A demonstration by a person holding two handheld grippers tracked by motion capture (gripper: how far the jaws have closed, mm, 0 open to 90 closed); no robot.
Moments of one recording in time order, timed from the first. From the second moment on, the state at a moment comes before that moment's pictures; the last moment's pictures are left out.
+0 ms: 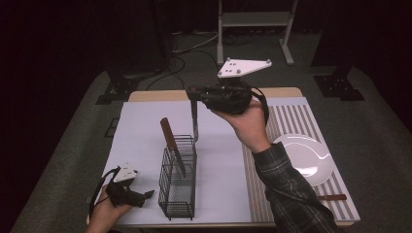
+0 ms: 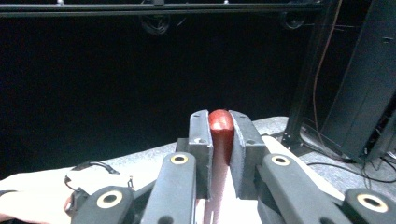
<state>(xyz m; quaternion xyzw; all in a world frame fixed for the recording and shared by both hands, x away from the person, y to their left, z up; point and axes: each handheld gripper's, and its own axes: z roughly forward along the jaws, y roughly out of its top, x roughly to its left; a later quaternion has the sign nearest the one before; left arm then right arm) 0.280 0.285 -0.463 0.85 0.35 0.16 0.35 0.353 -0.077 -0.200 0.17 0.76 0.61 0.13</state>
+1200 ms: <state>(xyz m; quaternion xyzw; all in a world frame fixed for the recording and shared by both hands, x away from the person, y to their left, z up) 0.279 0.284 -0.463 0.85 0.35 0.16 0.35 0.391 -0.159 -0.241 0.29 0.73 0.58 0.22</state>
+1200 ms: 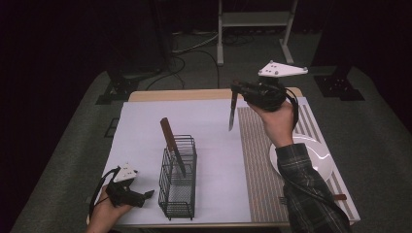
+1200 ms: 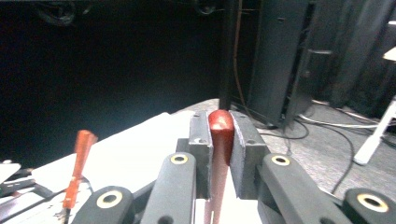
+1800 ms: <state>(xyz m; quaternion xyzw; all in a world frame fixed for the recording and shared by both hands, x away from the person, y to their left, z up) 0.279 0.284 -0.463 0.85 0.35 0.16 0.35 0.411 -0.194 -0.267 0.36 0.70 0.55 0.28</state>
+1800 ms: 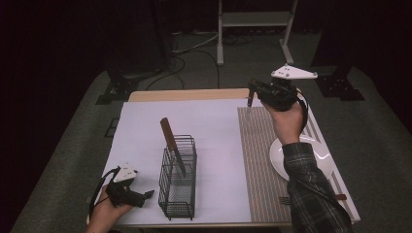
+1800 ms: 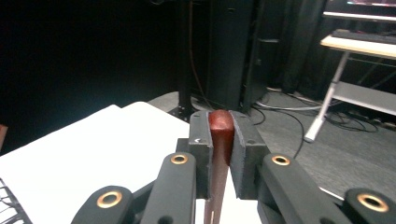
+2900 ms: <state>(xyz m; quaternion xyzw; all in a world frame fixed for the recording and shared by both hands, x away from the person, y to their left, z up) 0.279 0.285 -0.463 0.85 0.35 0.16 0.35 0.445 -0.237 -0.326 0.45 0.67 0.50 0.32</state>
